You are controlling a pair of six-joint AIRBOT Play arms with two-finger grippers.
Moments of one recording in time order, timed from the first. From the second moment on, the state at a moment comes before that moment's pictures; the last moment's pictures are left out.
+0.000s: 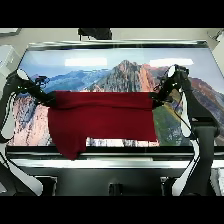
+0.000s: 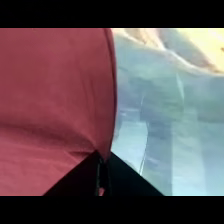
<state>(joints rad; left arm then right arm) 0.18 -1.98 1.85 1.25 -1.60 -1.48 0.00 -2.09 1.99 -1.37 1.68 1.63</state>
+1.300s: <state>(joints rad) 0.67 -1.18 0.90 0.99 -1.45 -1.32 -0.42 -1.58 1.54 -0.76 1.67 1.33</state>
